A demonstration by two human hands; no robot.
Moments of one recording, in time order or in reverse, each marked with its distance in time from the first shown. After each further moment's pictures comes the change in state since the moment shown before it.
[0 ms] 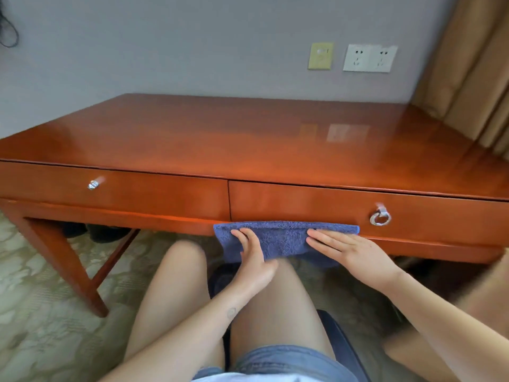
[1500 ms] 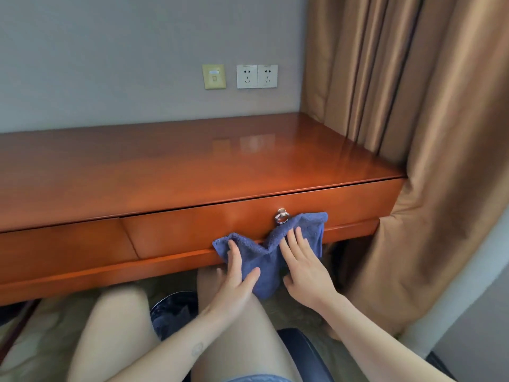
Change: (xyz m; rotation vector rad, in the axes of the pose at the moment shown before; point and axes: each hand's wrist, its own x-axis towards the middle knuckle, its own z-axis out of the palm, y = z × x) left_hand 0.002 0.047 0.084 -0.012 -0.131 0.199; right_hand -0.063 -0.018 0.016 0.308 0.061 0.728
